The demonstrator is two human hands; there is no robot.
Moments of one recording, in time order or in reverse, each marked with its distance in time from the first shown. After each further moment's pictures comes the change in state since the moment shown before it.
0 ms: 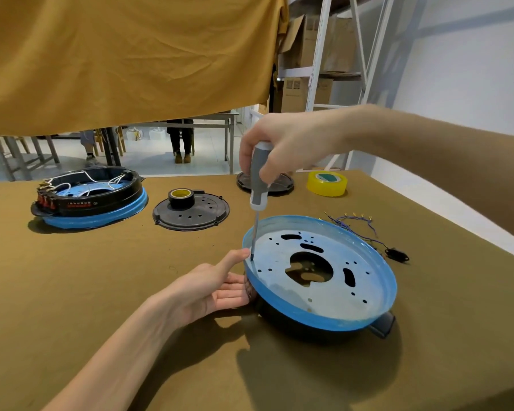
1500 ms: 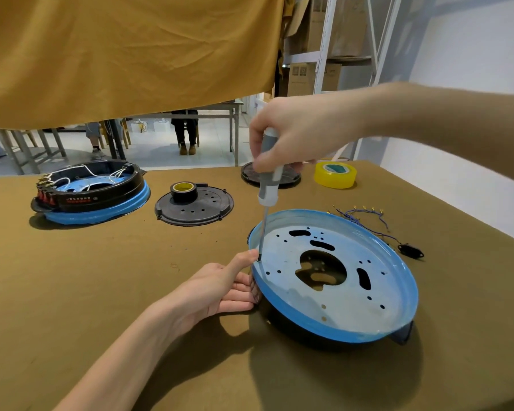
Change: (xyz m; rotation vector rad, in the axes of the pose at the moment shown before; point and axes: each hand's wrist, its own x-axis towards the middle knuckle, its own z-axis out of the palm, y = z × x) left_hand 0.001 -0.007 0.004 0.202 0.043 0.086; right_hand 0.003 0.003 -0.002 -0.104 0.038 0.041
